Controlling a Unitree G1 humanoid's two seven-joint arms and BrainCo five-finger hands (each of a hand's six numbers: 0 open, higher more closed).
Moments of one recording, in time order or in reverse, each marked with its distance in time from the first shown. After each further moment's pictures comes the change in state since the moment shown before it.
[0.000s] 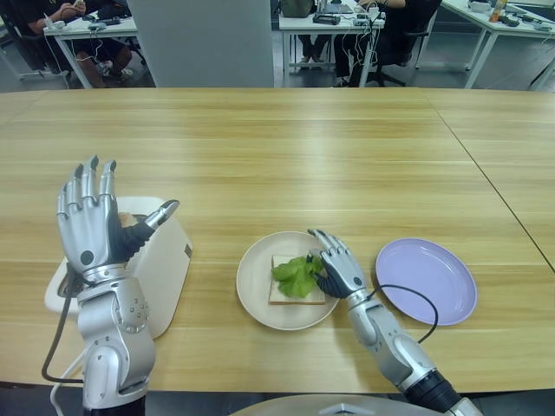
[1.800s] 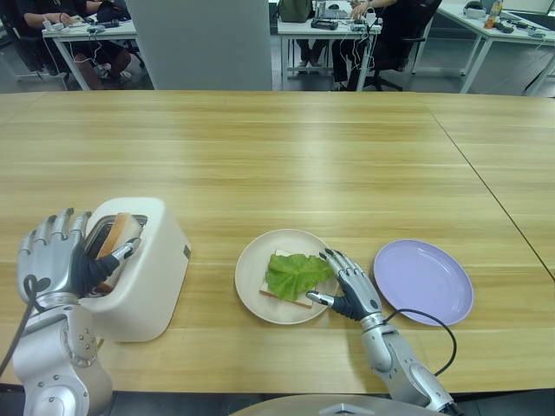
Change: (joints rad) left arm 0.235 0.126 0.181 -0.222 0.039 0.106 -0.433; right arm 0.173 -0.054 -0.040 -0.191 0.091 0.038 0.031
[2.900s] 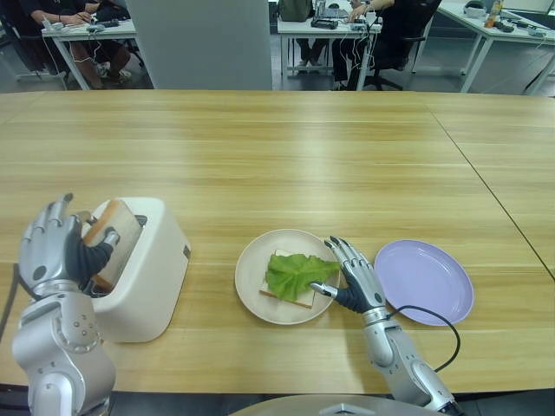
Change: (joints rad) left arm -0.144 -0.024 0.041 -0.002 -0.131 0.010 0.039; right arm 0.002 0.020 -0.029 -0.061 -0.006 0.002 -0.036
